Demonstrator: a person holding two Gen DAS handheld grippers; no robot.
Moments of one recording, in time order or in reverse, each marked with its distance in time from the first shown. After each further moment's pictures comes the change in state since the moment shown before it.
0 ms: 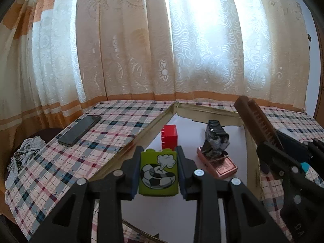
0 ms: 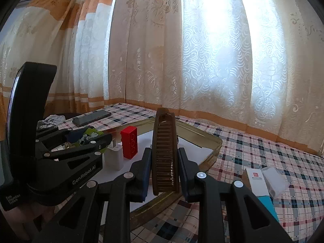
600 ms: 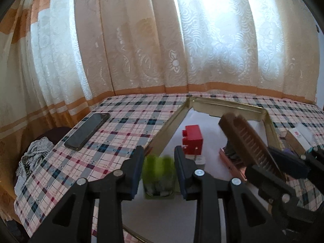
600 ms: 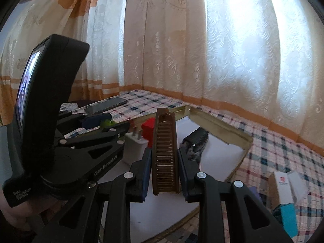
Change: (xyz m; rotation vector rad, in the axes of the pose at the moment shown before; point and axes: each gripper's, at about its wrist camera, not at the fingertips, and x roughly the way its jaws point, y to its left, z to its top) left arm 0.029 0.016 0.013 0.038 0.064 0.063; right arm 0.037 0.028 0.009 -0.025 0.108 0.122
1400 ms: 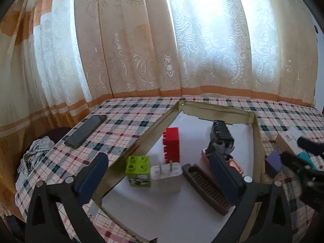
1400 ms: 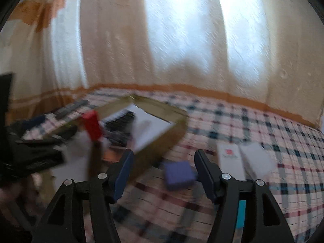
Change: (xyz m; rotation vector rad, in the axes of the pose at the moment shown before) left arm -0.021 -0.029 0.002 -0.016 -0.005 0.015; right arm -0.028 -0.102 -0.026 0.182 0.102 -0.173
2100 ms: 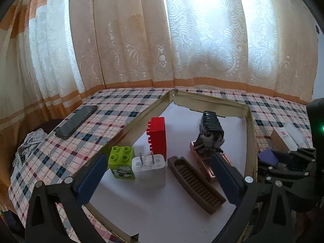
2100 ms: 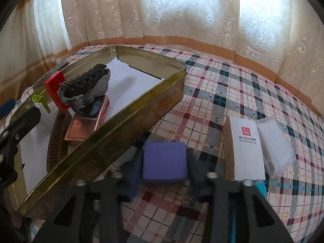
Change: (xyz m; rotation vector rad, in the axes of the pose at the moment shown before) left arm 0.008 -0.015 -0.006 -0.014 0.057 -0.031; right arm 0.068 -0.006 -0.003 -0.033 0.284 -0.027
